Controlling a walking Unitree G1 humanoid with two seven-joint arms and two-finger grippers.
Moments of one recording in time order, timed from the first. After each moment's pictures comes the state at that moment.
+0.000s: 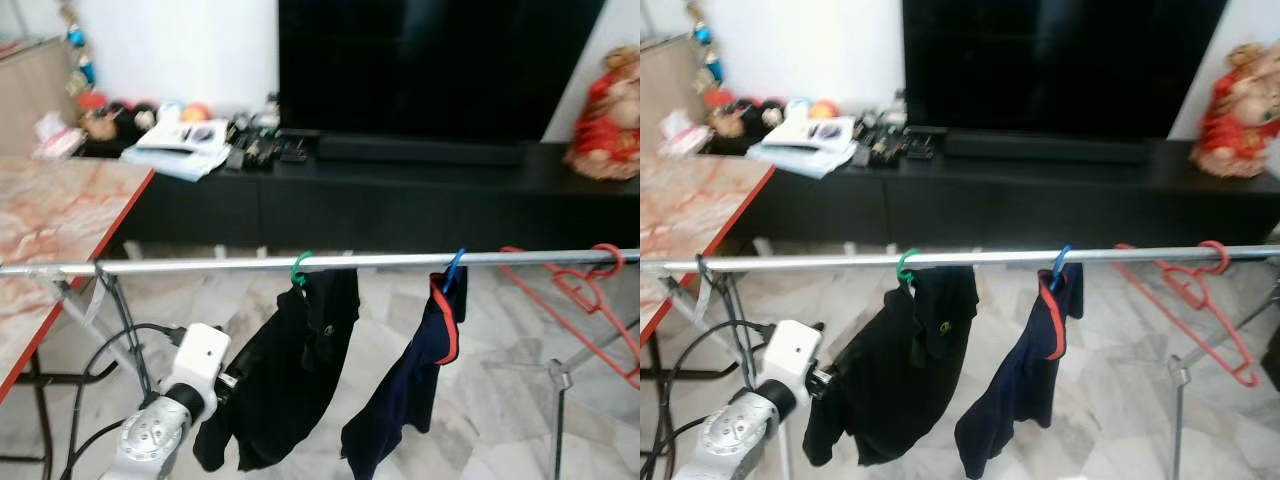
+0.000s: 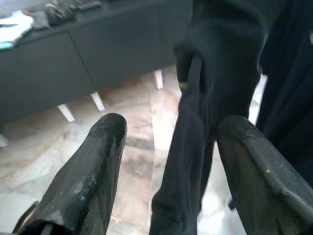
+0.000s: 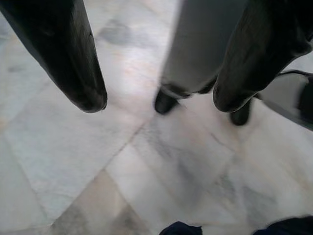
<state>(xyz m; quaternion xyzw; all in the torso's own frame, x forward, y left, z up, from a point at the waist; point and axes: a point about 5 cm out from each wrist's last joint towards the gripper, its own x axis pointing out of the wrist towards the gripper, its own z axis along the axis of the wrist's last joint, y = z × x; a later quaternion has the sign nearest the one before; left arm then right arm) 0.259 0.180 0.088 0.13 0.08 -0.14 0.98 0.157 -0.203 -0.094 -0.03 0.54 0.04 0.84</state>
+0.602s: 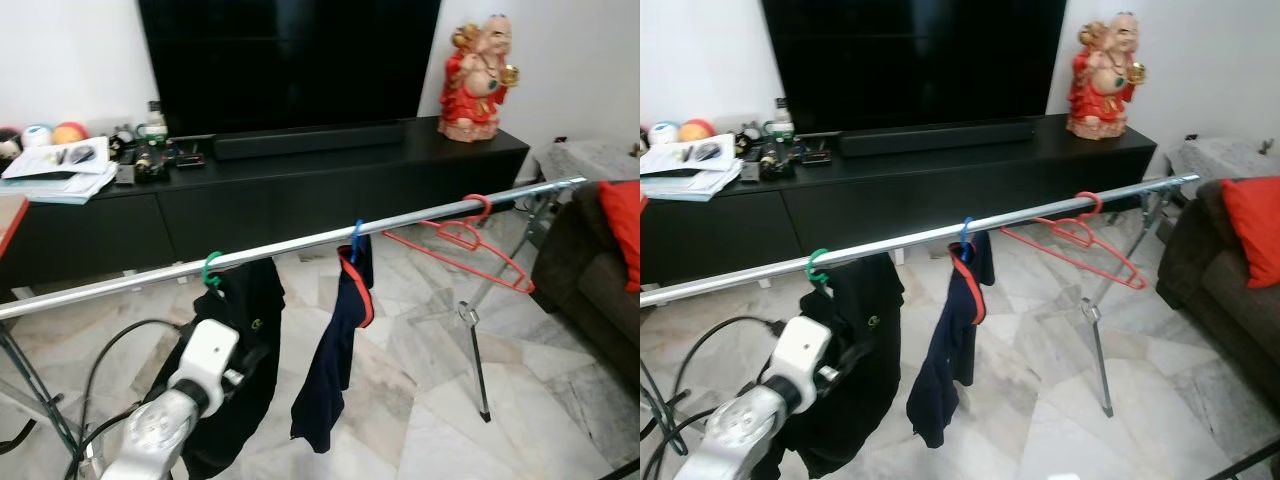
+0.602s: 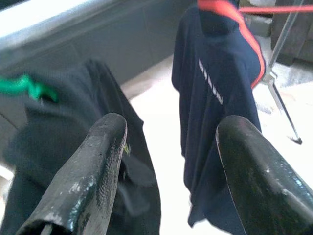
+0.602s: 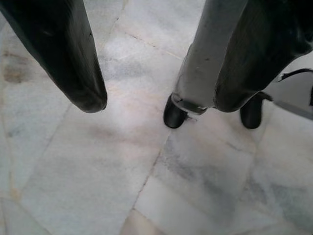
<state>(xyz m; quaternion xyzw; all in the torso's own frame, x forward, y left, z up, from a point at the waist) 0.277 0.161 0.101 0.13 0.05 -0.17 0.98 0.153 -0.213 -0.094 -0.03 0.54 0.02 0.84</state>
